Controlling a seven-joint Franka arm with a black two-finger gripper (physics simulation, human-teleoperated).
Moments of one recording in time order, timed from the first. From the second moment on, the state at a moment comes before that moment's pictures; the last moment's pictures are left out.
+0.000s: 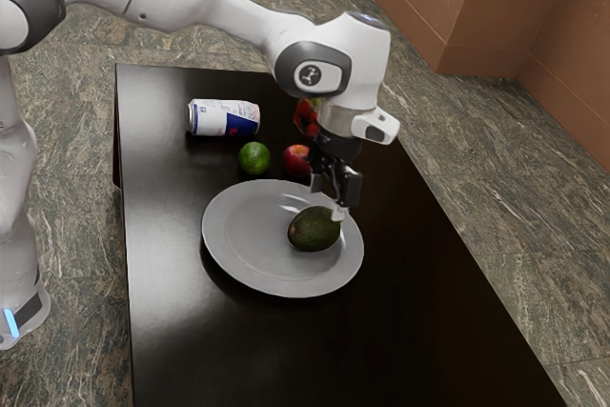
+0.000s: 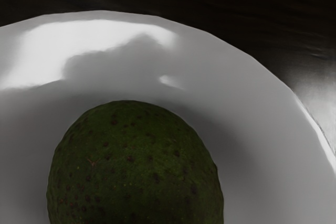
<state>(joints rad) -0.09 -0.07 -0.04 -1.98 -0.17 1.93 -0.19</state>
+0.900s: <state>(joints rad) -0.06 -0.04 -0.04 -2.11 -0.26 2.07 -0.07</state>
